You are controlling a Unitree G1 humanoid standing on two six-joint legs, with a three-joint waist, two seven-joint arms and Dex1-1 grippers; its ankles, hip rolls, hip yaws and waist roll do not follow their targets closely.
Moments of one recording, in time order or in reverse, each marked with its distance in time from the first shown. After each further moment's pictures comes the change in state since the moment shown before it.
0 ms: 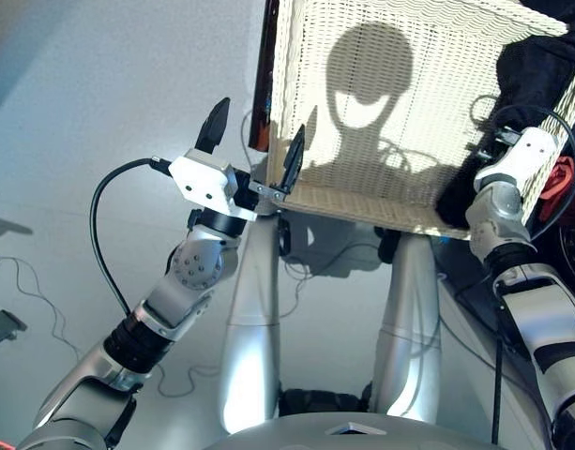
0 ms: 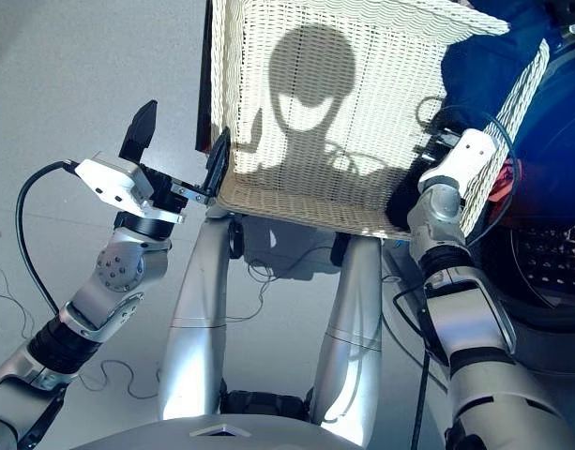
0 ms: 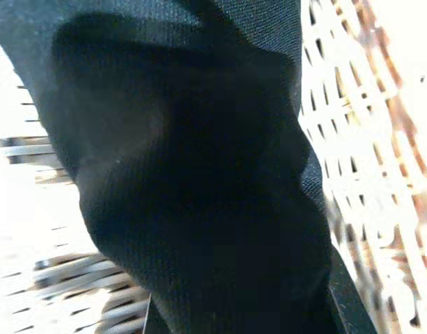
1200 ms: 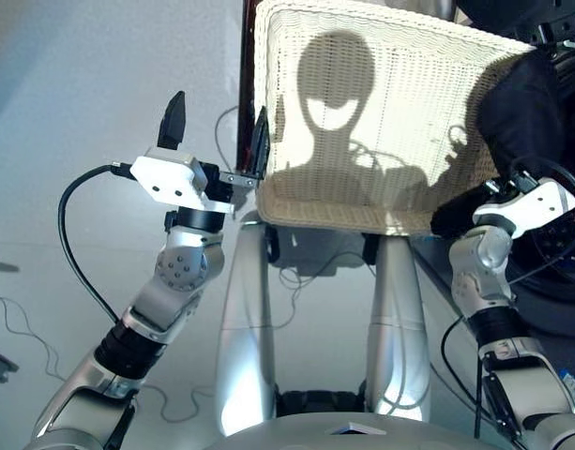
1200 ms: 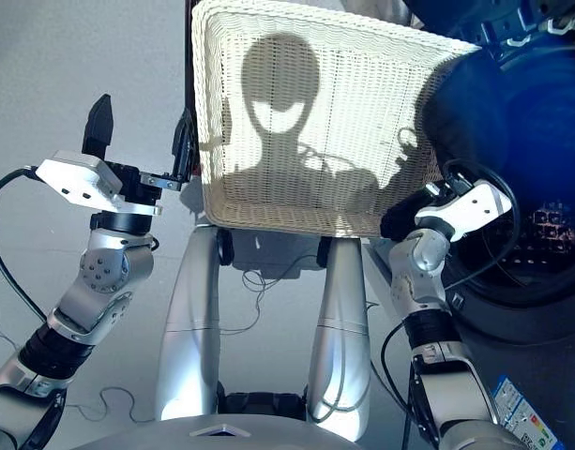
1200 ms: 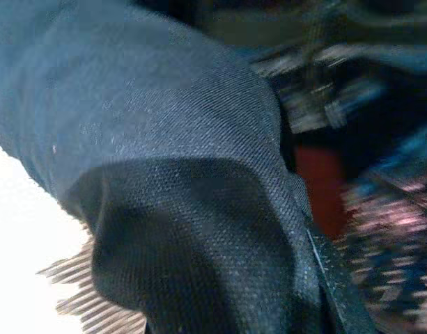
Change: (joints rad) left arm 0.079 -0.007 0.107 -0.023 0.064 -0.019 0.136; right arm 0.463 0.154 -0.236 -0.599 -0.381 -0.169 -0.543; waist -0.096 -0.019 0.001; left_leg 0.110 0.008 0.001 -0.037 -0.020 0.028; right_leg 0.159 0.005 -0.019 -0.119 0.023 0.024
